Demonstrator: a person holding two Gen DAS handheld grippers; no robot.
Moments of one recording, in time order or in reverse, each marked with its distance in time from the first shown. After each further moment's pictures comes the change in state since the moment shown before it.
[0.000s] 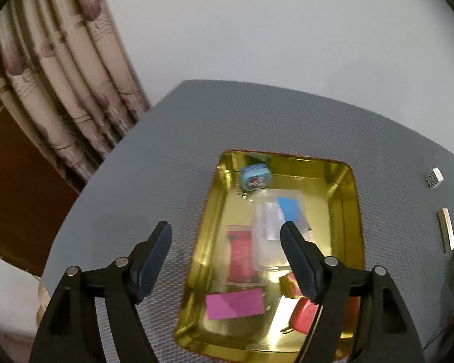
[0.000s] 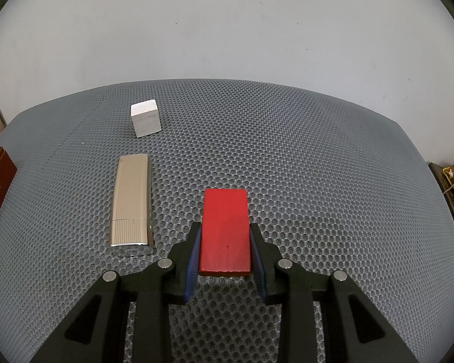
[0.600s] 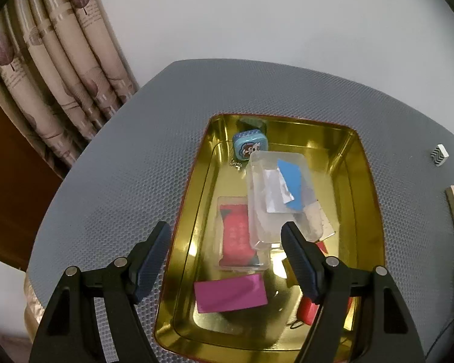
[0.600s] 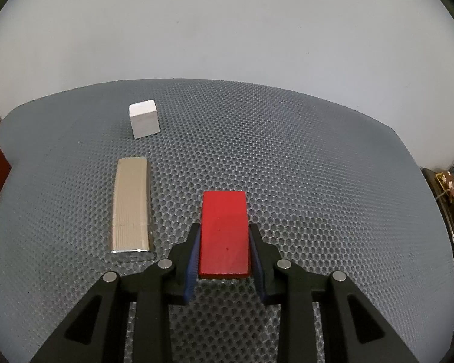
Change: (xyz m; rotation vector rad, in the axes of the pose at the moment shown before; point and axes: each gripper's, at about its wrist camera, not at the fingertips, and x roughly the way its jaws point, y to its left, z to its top) left arm 0.035 -0.006 -0.026 0.028 0.058 -0.038; right arm 0.001 0.017 0.012 -0.017 0.005 -0.047
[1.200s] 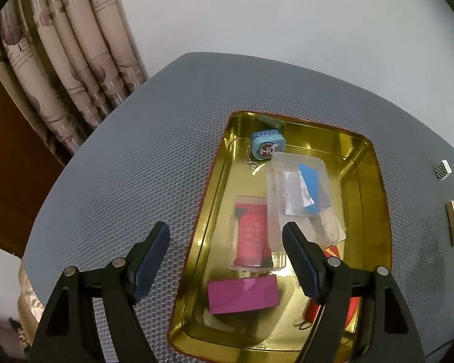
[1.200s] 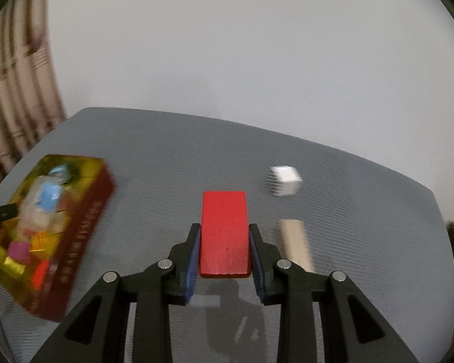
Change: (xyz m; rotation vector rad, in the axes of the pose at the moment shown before) left arm 0.005 0.020 0.002 -0.072 0.024 -0.008; right arm -0.083 0.131 0.024 -0.187 -0.113 0.225
